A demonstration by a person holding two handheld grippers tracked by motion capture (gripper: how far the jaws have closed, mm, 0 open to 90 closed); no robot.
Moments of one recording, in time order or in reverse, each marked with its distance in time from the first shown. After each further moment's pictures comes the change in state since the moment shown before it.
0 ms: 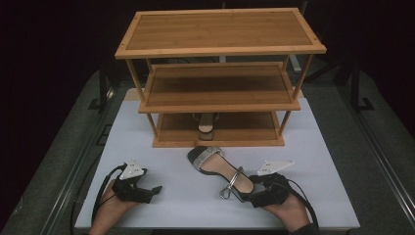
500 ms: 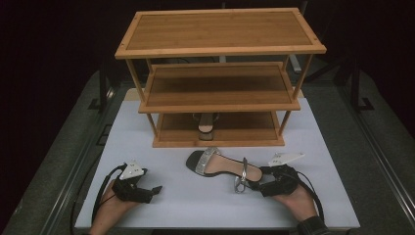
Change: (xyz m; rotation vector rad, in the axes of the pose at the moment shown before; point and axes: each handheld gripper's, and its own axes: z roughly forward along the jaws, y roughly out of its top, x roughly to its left) left arm 0.000 0.000 0.000 0.000 0.000 0.001; right arm -0.040 -0.005 -0.003 -0.022 -0.033 0.013
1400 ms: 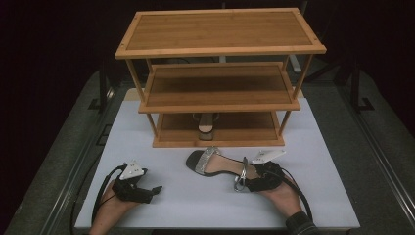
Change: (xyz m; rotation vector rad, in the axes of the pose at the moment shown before) left arm -0.001 0.000 0.000 -0.001 0.005 0.001; right arm 0.009 0.018 0.031 0.028 -0.032 -0.081
